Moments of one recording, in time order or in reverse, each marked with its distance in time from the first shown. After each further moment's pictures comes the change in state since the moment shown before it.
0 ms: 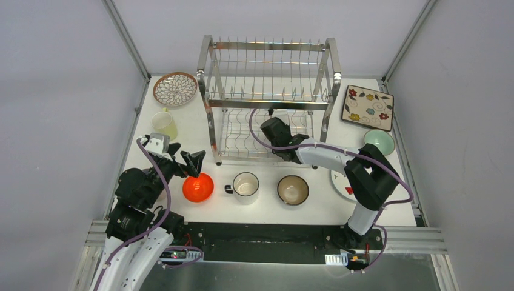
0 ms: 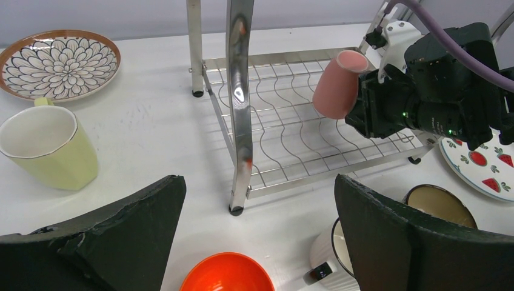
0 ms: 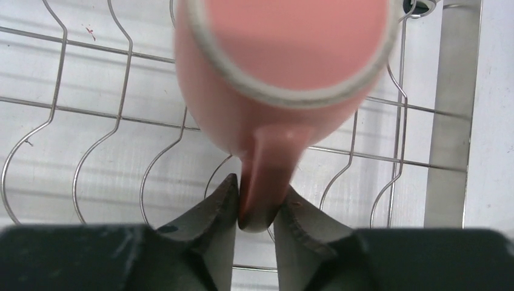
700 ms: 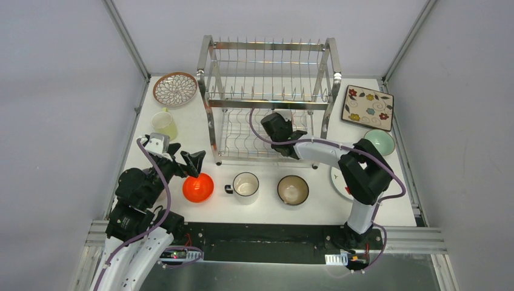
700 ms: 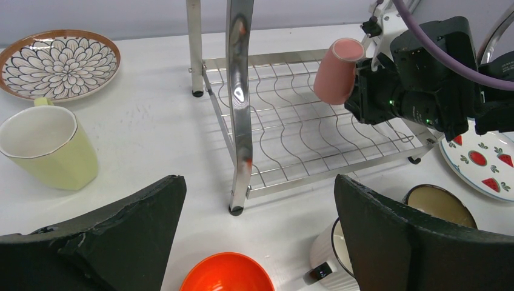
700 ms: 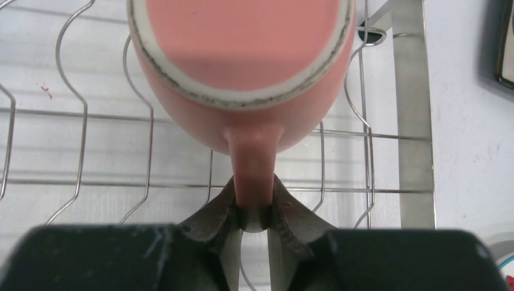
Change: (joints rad) left arm 0.000 0.000 0.000 0.000 0.001 0.000; right arm -0.037 0.060 0.041 0.047 0.096 -0.010
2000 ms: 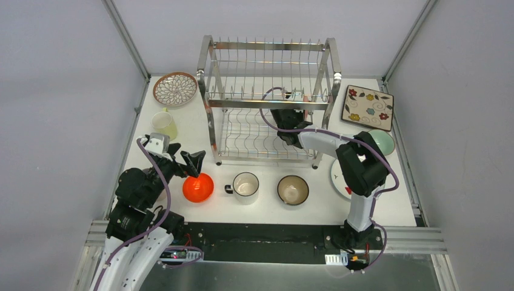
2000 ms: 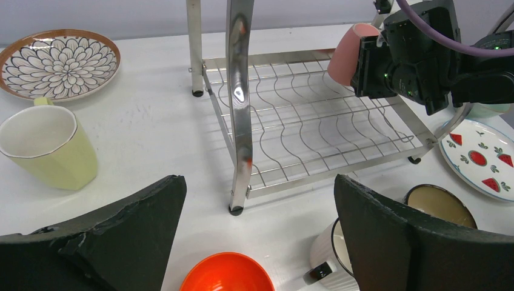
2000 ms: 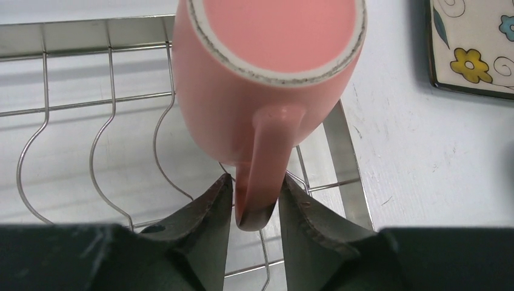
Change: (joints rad) left arm 0.000 0.000 0.000 0.000 0.000 0.000; right arm -0.131 0.079 0.073 0.042 0.100 0.051
